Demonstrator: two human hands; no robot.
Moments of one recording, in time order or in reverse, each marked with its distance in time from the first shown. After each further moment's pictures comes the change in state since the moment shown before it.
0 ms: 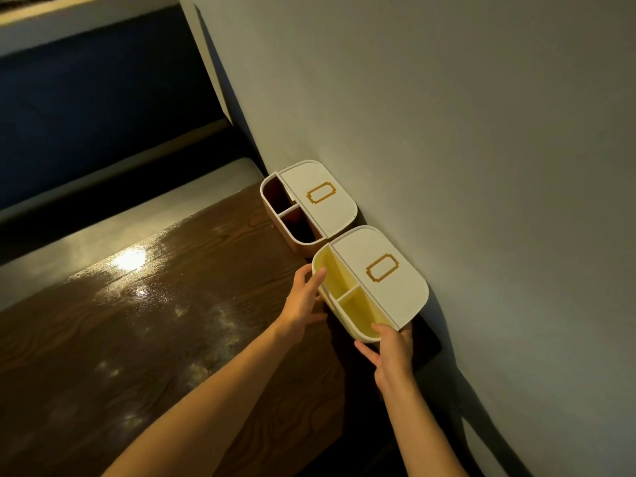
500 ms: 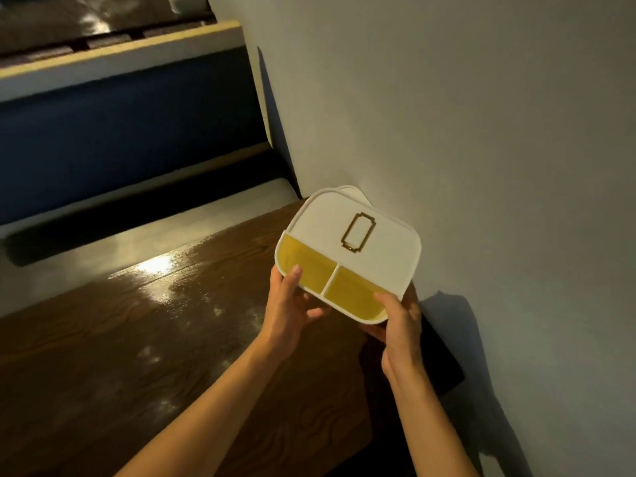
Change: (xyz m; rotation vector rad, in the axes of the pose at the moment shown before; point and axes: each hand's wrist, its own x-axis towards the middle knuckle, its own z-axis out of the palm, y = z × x) left_hand -0.073 0.033 -0.060 -0.430 0.035 0.318; right_hand -0.088 -0.042 0.065 -0.144 -0.282 -0.332
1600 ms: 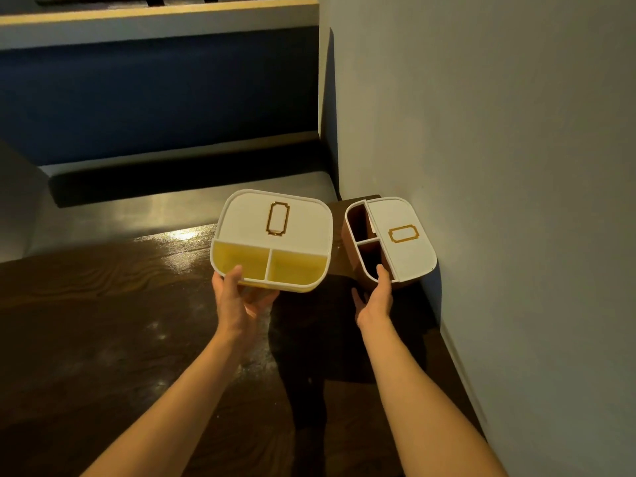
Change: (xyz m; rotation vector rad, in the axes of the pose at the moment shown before) left_hand 0.039 0.012 -0.102 -0.218 0.564 0.209; right_hand 0.154 0.078 0.097 0.245 0.091 0.414
